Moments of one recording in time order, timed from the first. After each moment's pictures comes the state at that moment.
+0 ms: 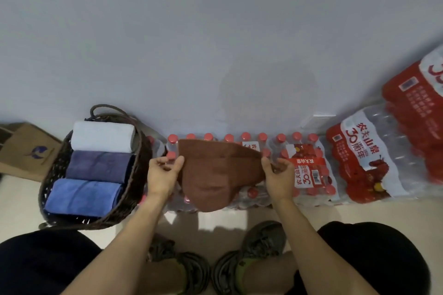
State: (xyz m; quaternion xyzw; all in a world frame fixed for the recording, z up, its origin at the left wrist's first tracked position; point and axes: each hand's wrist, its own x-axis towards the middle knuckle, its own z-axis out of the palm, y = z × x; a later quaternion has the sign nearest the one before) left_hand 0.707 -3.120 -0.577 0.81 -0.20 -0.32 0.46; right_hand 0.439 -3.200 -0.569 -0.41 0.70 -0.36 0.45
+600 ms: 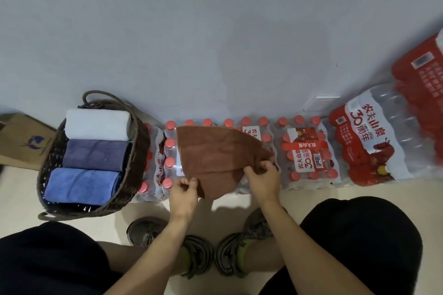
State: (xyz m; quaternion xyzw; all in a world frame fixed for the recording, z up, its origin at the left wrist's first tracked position) left_hand 0.632 -3.073 -0.591 0.81 -0.12 -0.40 0.41; right_hand 0.461 -3.161 -0.581 -0.46 0.73 -0.25 0.45
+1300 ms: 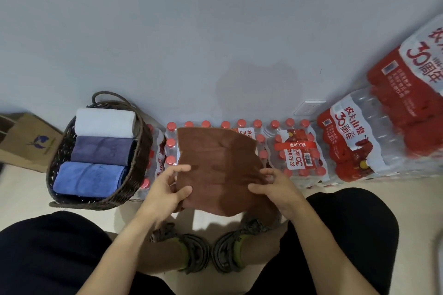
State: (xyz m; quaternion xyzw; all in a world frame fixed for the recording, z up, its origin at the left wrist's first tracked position) left_hand 0.672 -3.034 -0.497 0.64 -0.23 -0.58 0.45; right_hand 0.415 -3.133 -0.502 -0.37 0.66 -0.14 0.64
